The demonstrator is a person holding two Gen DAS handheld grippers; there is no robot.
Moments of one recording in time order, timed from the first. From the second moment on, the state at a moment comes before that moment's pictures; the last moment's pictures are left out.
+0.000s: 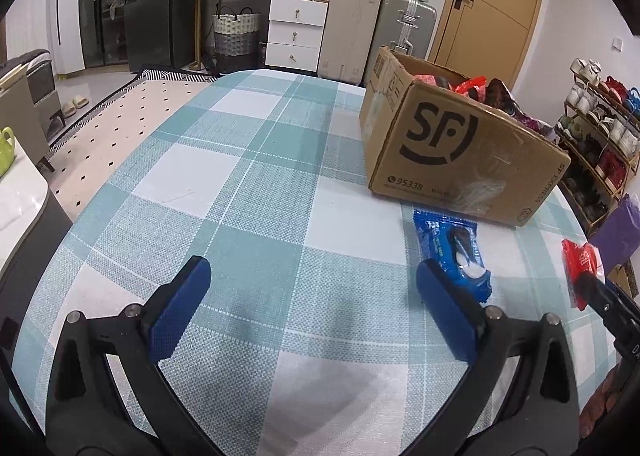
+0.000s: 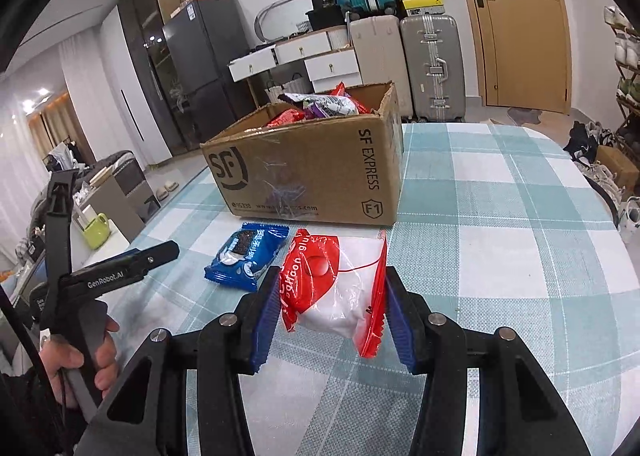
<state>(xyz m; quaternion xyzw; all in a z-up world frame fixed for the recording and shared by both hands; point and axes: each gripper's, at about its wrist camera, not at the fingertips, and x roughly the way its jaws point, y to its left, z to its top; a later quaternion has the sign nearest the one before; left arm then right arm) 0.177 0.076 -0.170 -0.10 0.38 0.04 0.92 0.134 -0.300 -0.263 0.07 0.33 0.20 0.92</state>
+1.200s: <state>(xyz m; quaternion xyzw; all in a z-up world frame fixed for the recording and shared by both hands) 0.252 -0.042 -0.177 0.03 0.48 -0.05 0.88 0.124 -0.322 -0.259 0.13 0.29 0.22 0.92</state>
